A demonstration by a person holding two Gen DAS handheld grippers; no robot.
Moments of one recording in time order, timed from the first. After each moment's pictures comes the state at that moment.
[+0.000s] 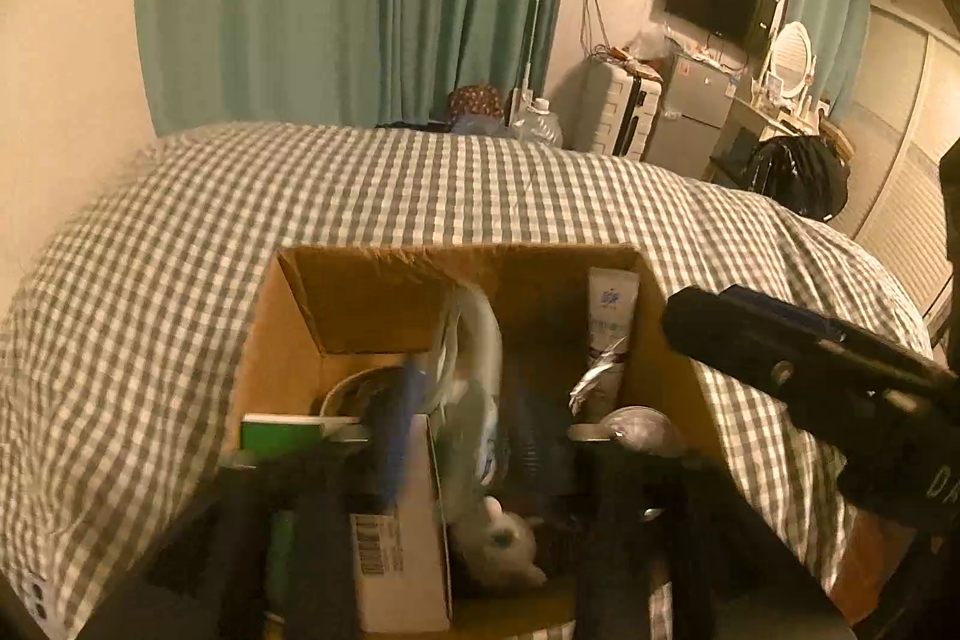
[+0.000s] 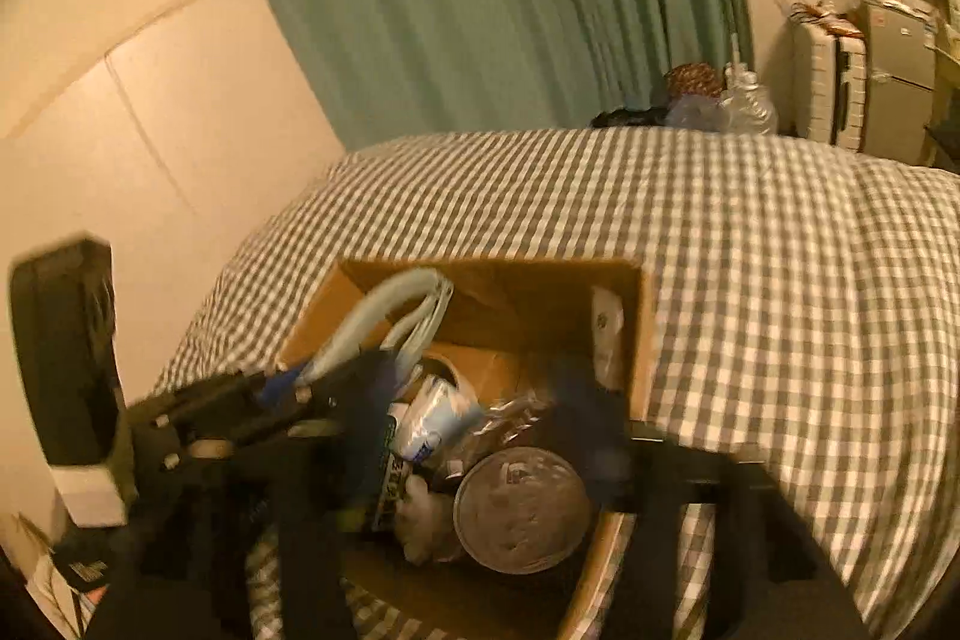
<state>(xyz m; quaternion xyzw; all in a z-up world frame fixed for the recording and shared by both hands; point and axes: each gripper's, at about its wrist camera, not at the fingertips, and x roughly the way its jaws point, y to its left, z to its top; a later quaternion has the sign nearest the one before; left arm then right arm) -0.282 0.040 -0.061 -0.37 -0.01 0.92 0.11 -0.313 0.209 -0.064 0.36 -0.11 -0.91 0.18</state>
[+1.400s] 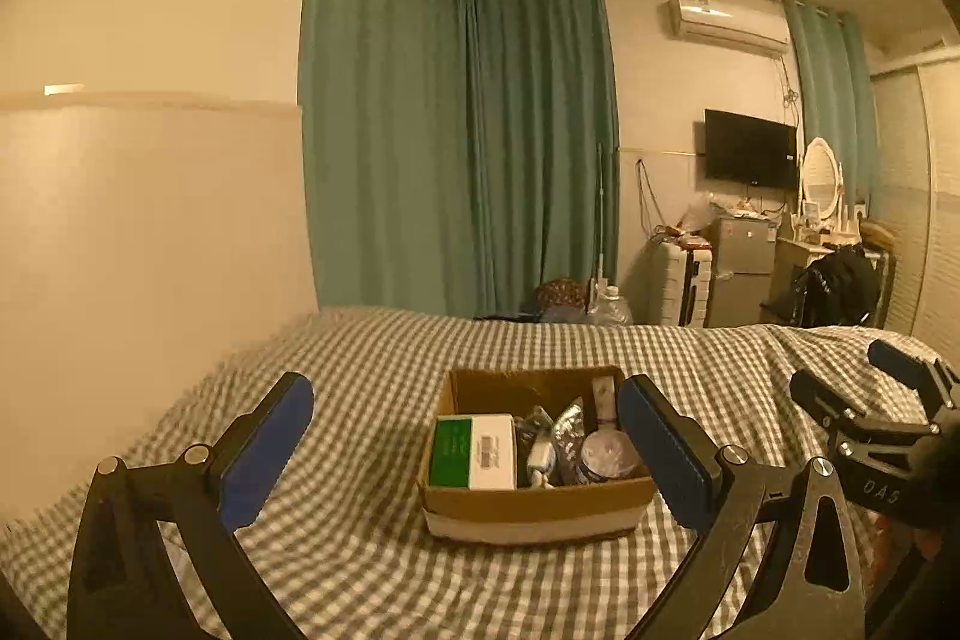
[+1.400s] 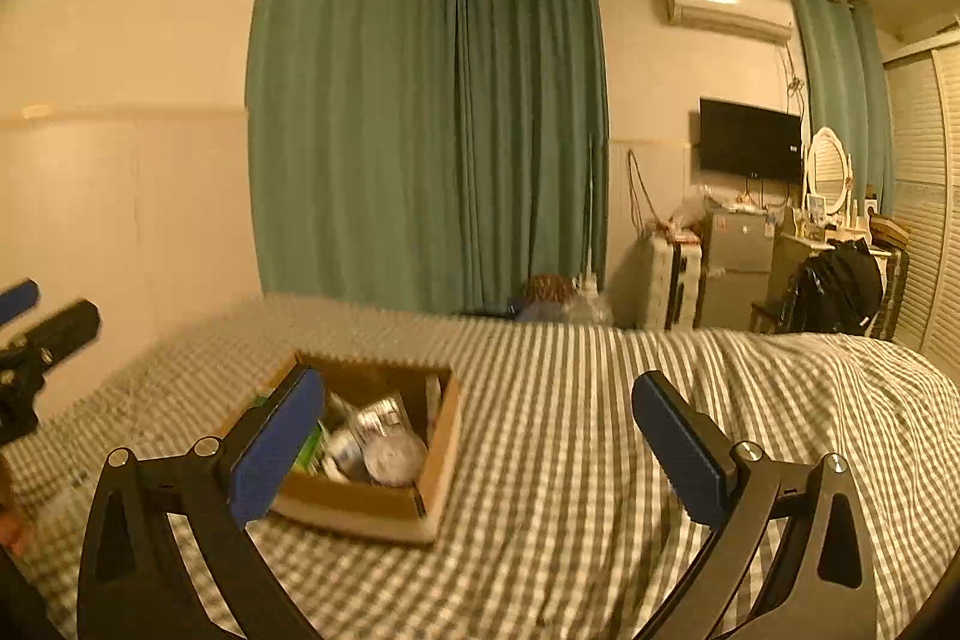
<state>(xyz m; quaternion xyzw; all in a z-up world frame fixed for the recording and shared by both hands) -0.046 0.008 0.021 -0.13 0.01 0.99 0.00 -0.091 0.247 0.001 0.13 0.00 -0.99 0.01</state>
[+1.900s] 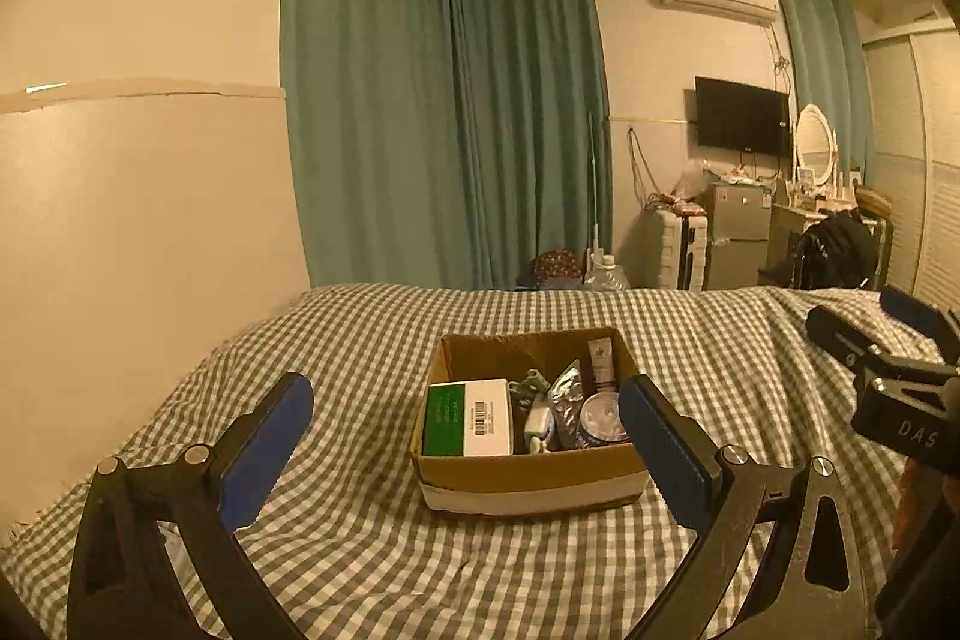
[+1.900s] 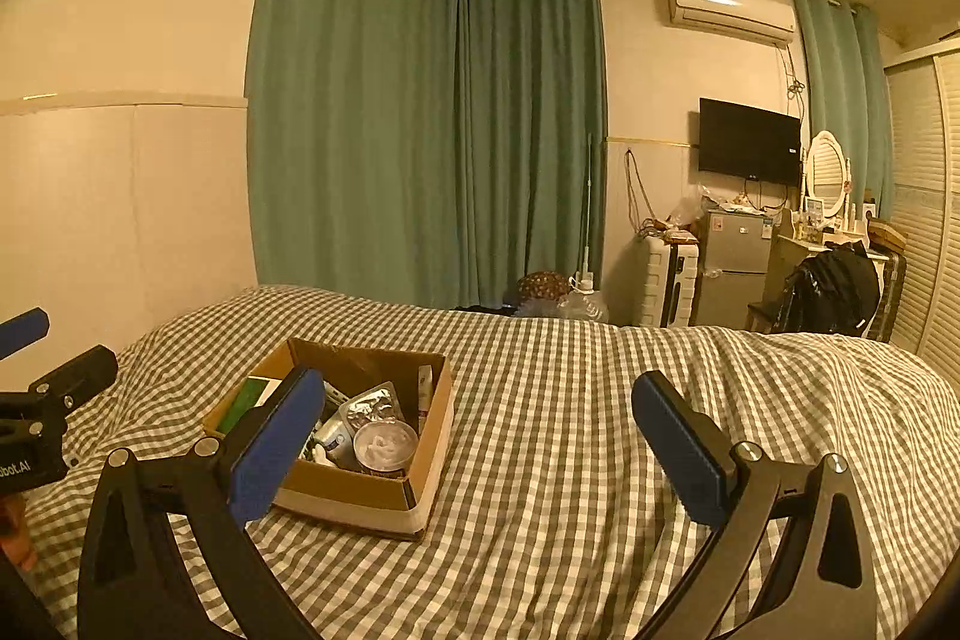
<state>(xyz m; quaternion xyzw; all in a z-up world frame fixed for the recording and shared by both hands) -0.053 0.013 0.005 -0.15 0.04 0.99 0.00 -0.087 0.250 -0.010 0.13 0.00 -0.99 0.01</state>
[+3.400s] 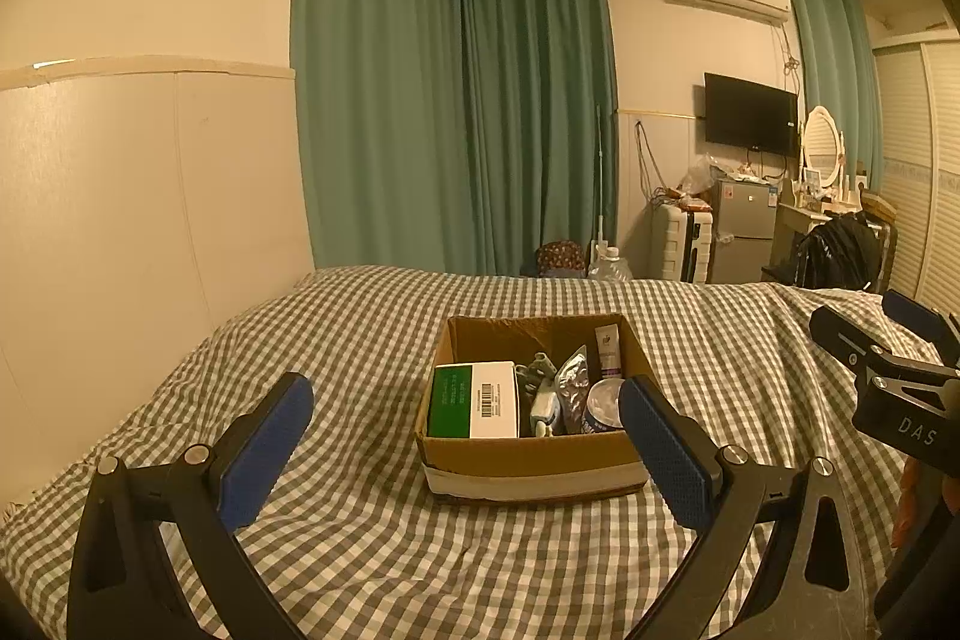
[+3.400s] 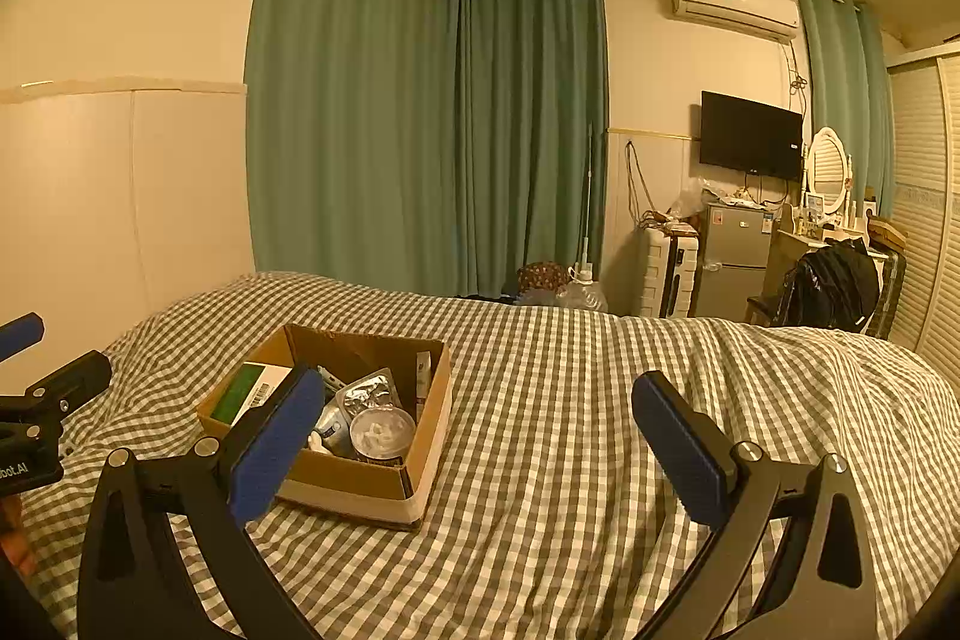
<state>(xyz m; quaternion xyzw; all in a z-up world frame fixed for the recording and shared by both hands) -0.051 0.003 -0.002 -0.17 0.03 0.99 0.00 -0.088 0.251 -0.017 0.14 0.01 -0.99 0.01</state>
